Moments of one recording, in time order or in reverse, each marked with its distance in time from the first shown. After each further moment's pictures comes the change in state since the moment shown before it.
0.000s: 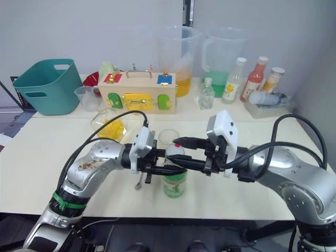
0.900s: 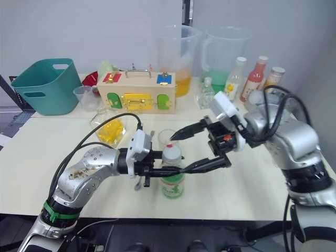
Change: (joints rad) left arm 0.067 0.030 0.025 -0.116 -0.020 0.060 0.111; right arm -0.263 -0.053 0.089 0.295 -0.060 -0.038 0.467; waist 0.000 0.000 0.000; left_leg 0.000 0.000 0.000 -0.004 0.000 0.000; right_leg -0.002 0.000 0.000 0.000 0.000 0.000
